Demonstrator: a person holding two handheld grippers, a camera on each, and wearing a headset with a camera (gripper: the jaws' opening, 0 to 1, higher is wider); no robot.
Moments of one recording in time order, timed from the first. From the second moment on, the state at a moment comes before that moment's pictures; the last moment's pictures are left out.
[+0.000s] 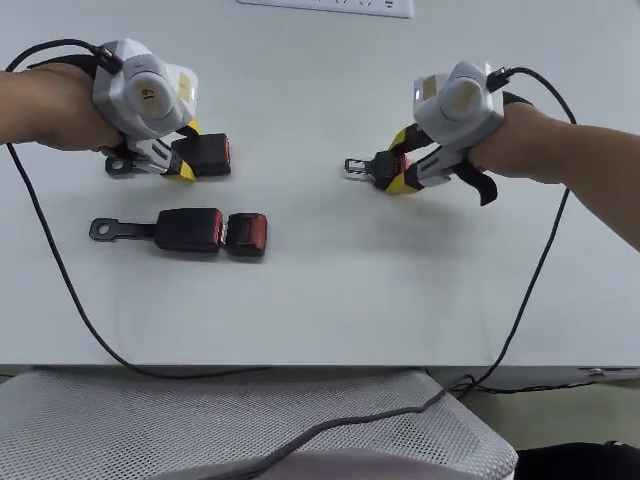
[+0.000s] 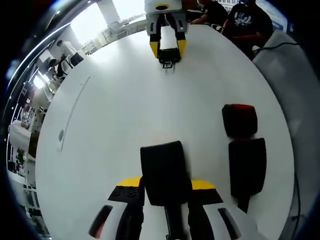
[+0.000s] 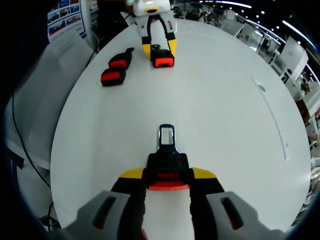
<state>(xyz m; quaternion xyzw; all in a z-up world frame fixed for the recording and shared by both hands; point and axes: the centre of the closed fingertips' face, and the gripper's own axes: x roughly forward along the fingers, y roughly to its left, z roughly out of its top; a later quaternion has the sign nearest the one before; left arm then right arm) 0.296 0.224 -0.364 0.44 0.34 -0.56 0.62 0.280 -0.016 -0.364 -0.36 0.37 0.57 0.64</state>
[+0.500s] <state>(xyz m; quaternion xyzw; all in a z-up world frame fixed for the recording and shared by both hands) 0.291 0.222 -0.361 0.43 0.34 -0.57 0.61 0.283 -0.018 -0.366 -0.36 0.37 0.57 0.64</state>
